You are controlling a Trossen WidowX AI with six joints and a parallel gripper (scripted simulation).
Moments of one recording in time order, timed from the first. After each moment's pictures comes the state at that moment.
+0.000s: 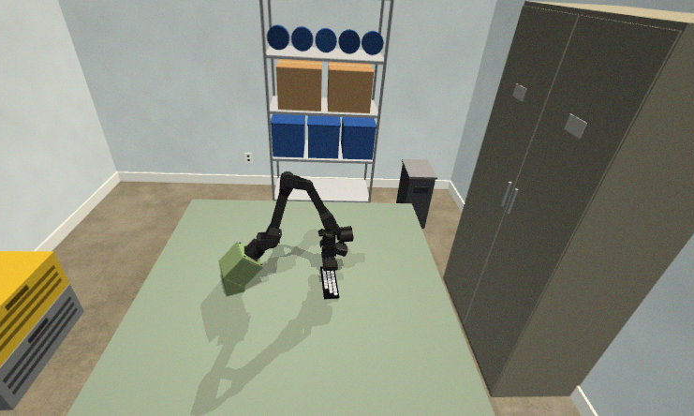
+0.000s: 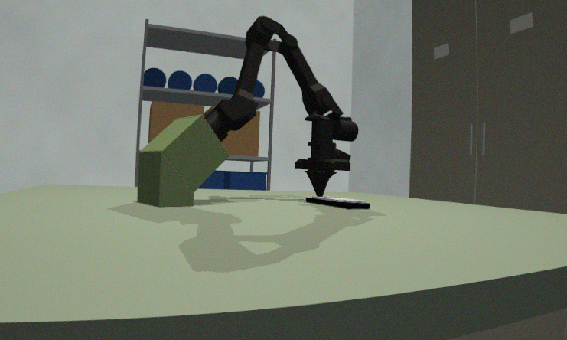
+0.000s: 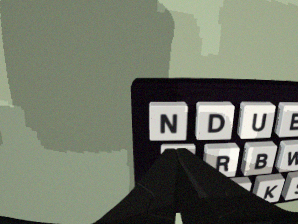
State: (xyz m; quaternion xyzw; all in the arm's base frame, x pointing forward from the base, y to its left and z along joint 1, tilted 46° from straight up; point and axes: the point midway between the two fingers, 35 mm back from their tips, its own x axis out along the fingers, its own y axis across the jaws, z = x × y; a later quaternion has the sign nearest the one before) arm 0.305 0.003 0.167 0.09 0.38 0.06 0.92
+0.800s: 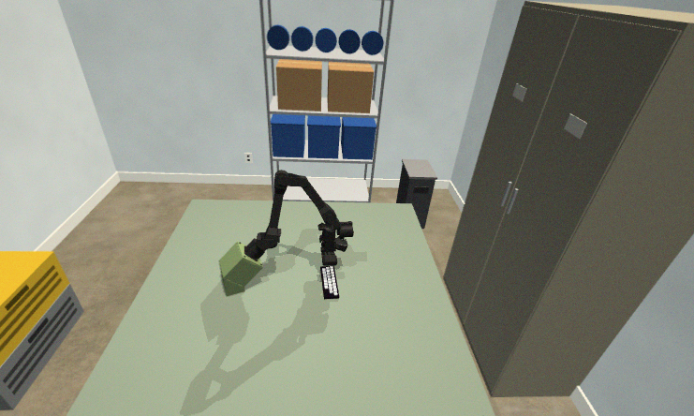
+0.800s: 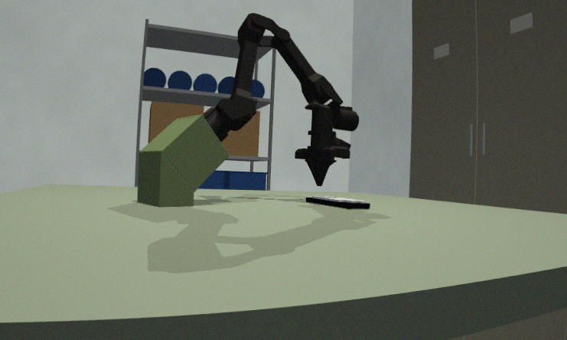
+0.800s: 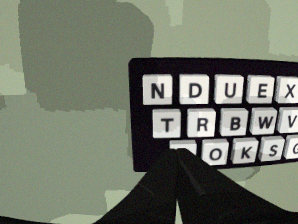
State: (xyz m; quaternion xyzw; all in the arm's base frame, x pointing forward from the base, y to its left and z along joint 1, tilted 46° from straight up) arm 0.281 -0.004 0.185 0.09 0.39 0.05 0.92
